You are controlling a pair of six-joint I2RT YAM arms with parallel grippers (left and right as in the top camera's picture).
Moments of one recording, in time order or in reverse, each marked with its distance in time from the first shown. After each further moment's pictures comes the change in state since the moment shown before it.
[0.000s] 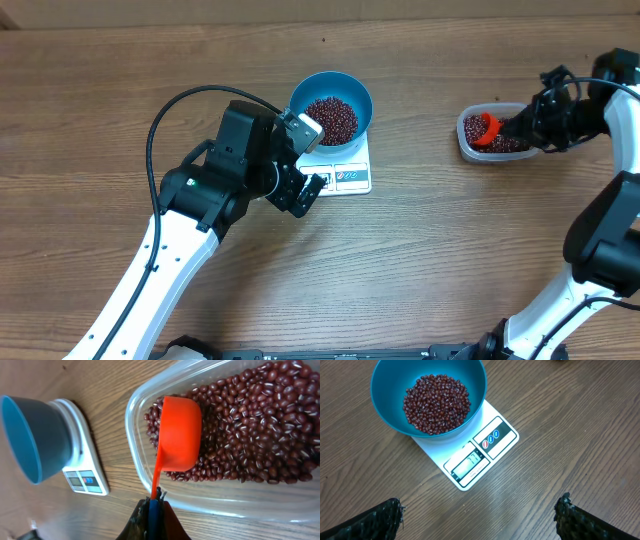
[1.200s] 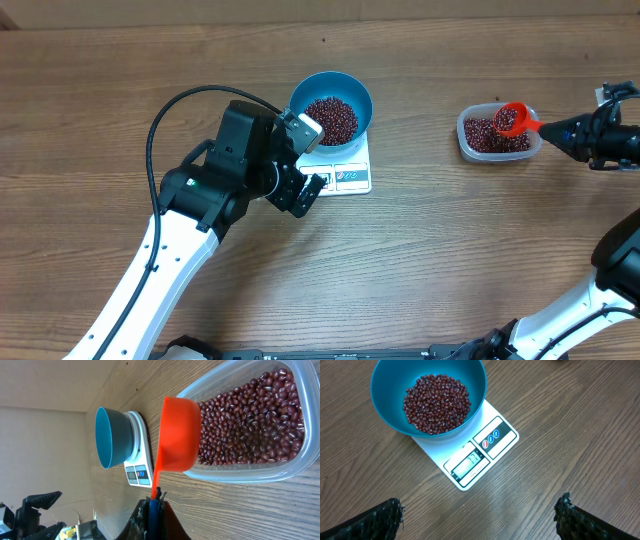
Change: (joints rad) left arm 0.000 0.000 0.000 0.000 0.000 0.000; right arm -0.248 0.000 0.000 -0.203 -0.365 -0.302
